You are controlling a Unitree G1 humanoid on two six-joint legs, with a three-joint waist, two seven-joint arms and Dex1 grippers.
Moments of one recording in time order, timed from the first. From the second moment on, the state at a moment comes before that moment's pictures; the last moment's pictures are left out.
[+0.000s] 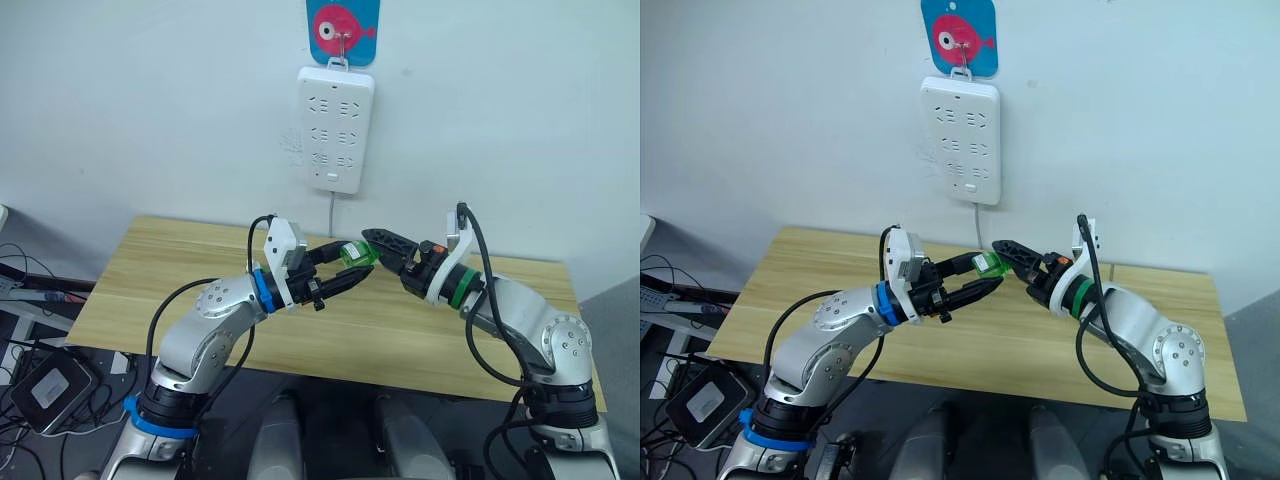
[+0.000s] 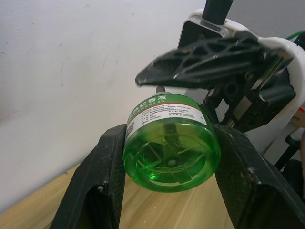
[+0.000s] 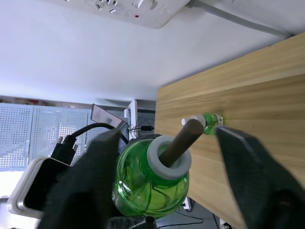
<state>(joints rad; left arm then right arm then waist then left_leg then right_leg) -0.33 0.42 -0.14 -0.29 -0.59 0.43 -0.75 -0.35 -0.33 -0.04 -0.35 1.95 0.78 -0.59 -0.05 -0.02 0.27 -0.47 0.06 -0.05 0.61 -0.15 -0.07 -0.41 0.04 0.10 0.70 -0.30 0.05</state>
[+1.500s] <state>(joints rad) -0.44 0.44 -0.29 -0.11 -0.31 0.21 -1.02 -0.15 -0.43 0.15 0.21 0.06 0.07 0.00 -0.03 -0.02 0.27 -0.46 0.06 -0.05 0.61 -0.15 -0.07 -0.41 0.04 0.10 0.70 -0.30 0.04</state>
